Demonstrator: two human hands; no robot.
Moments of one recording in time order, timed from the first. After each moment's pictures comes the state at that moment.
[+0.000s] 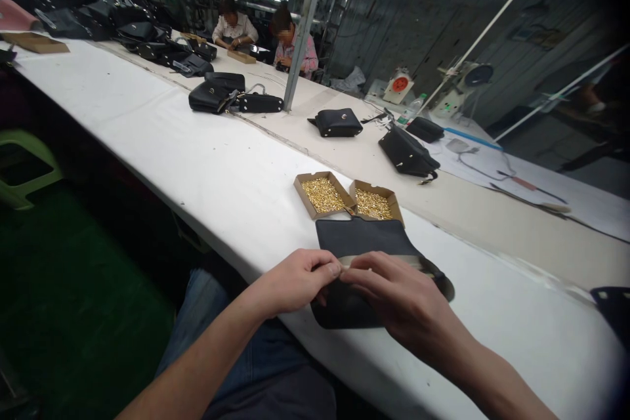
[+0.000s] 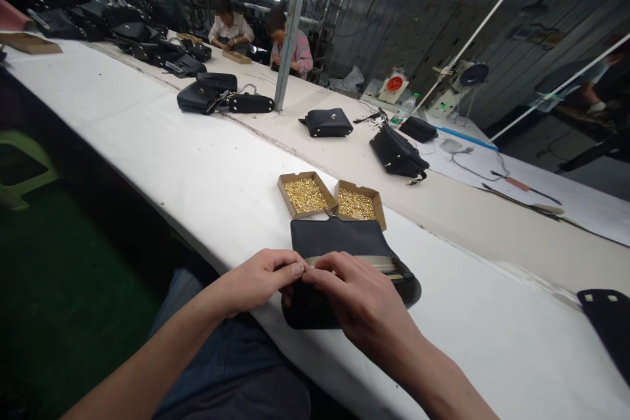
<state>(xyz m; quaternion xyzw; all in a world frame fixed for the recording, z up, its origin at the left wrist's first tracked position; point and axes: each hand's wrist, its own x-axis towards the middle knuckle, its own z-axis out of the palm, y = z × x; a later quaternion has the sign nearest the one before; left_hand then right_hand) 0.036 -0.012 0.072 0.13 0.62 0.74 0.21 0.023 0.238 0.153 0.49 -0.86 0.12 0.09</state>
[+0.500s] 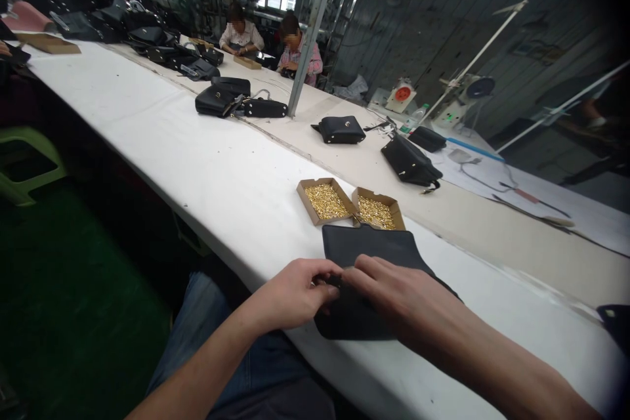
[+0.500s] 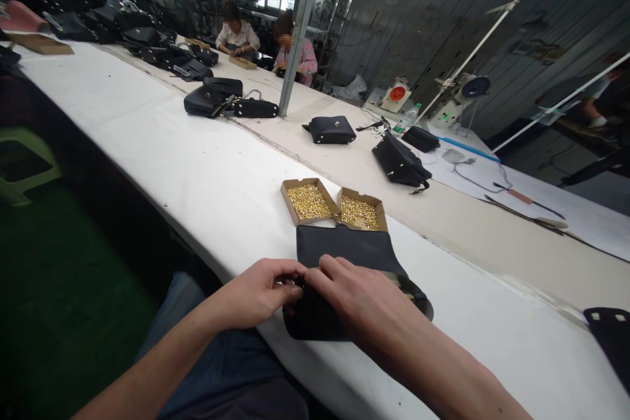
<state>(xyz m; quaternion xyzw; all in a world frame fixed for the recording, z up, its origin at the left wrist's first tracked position) 0.044 -0.018 0.066 0.14 0.62 0.76 0.18 0.003 0.229 0.173 0.51 -0.86 -0.07 -0.02</state>
